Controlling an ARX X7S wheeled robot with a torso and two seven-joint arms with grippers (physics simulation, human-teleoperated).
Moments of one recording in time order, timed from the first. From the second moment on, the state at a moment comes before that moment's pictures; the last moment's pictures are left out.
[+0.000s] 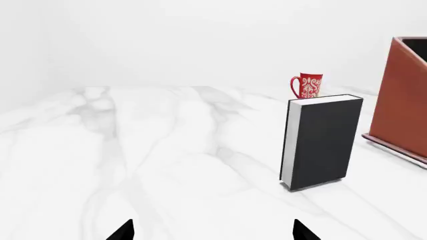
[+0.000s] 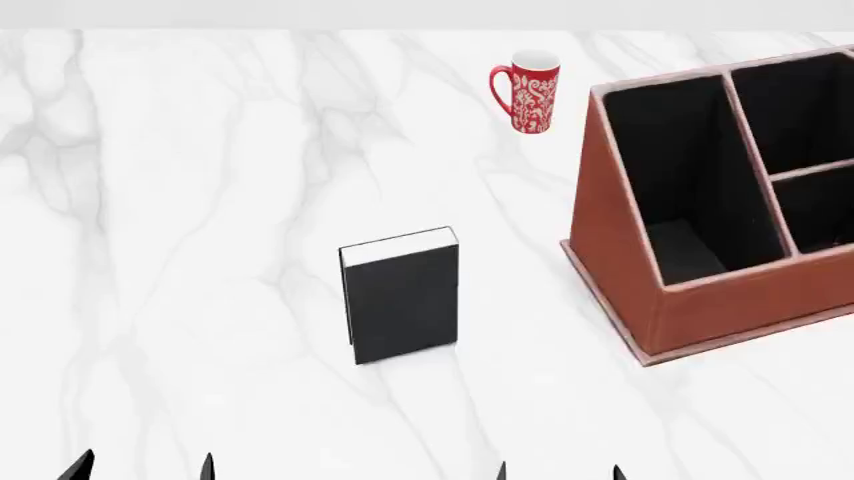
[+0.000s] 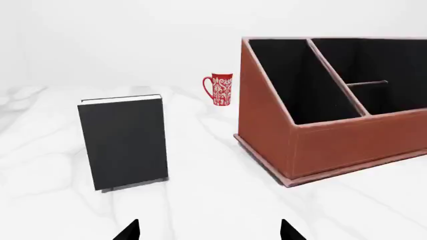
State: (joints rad) left arm 0.00 0.00 0.00 0.00 0.00 0.00 0.00; right arm 0.00 0.00 0.00 0.00 0.00 0.00 0.00
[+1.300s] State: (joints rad) left arm 0.16 -0.15 0.04 0.77 -0.10 -0.55 -0.16; right arm -0.12 0.16 -0.03 -0.76 0.21 0.56 0.12
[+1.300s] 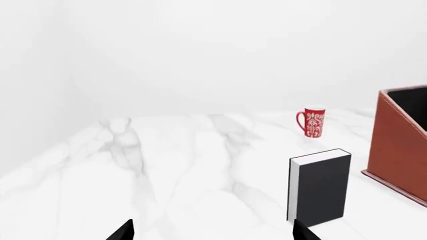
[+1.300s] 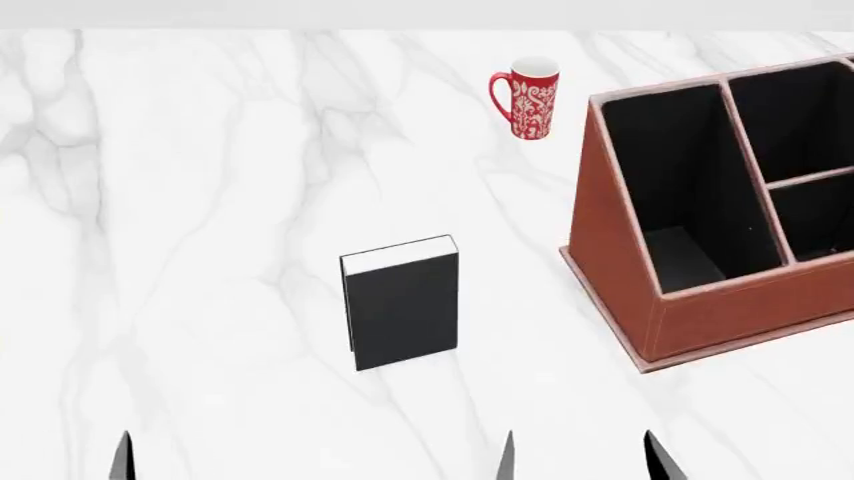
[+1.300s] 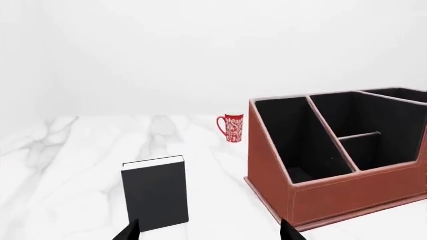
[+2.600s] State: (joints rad) left arm 0.19 -0.20 0.08 0.83 -0.12 -0.54 -0.21; right arm -0.14 0.20 0.03 -0.84 0.35 0.56 0.16
